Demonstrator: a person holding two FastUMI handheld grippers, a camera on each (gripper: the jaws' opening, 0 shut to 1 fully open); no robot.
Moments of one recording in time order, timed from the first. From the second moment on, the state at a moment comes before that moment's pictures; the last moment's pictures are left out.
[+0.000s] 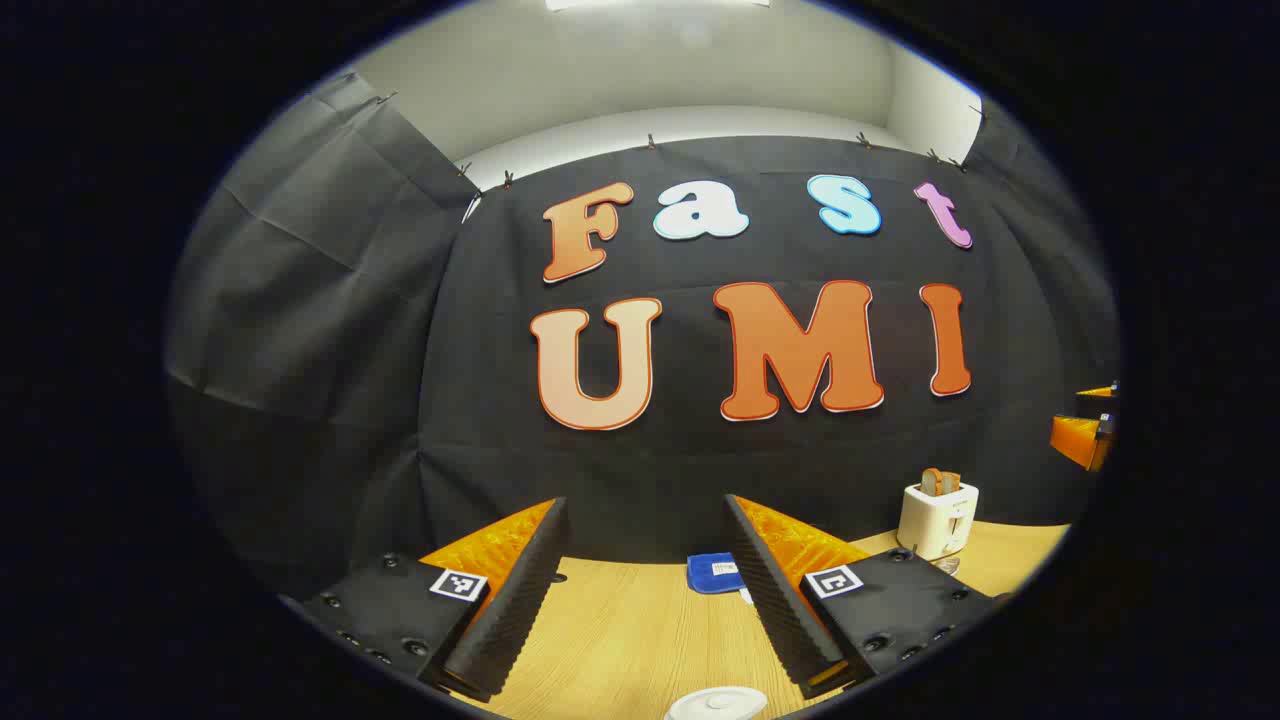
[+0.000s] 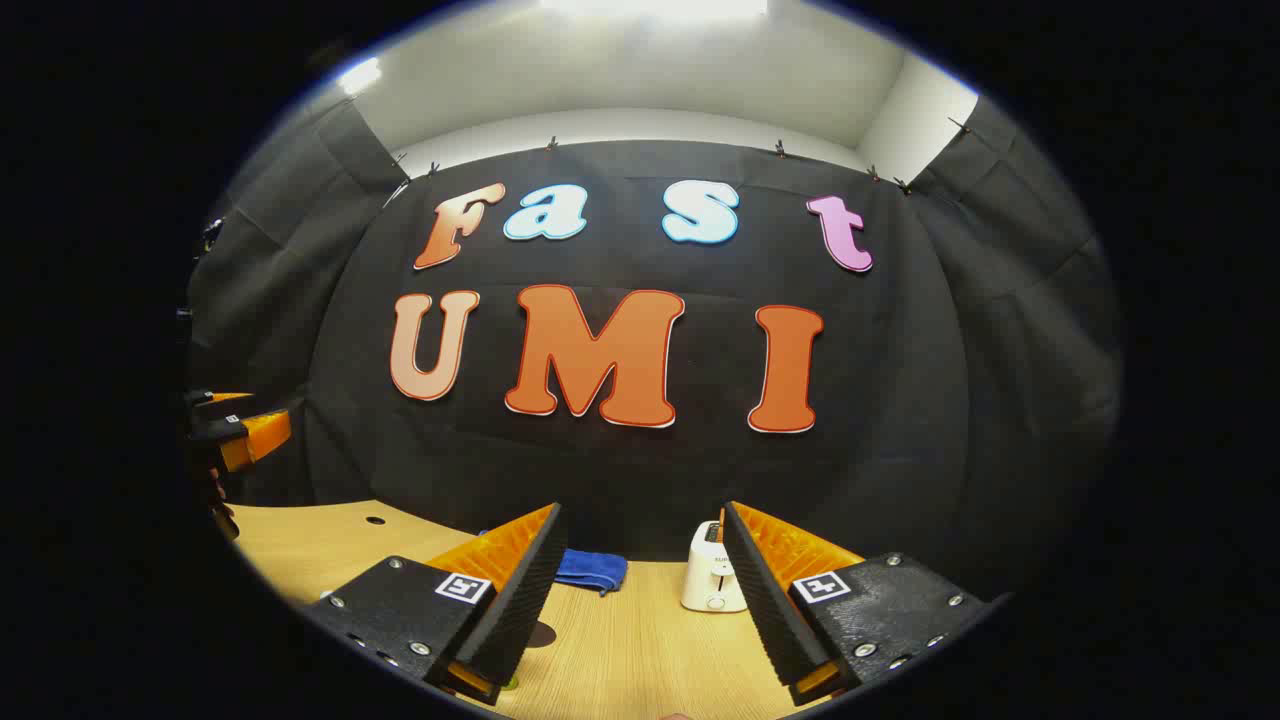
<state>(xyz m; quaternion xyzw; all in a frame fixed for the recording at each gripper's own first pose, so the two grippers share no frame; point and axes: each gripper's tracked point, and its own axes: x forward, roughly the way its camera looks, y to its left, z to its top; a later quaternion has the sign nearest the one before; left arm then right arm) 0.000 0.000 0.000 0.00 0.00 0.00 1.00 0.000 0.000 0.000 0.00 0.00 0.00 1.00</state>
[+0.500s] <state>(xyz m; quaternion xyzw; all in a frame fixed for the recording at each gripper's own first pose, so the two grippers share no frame) -0.001 0.000 -0.003 0.00 0.00 -0.01 1.00 -0.002 0.000 0.002 -0.01 -0.01 0.00 1.00</state>
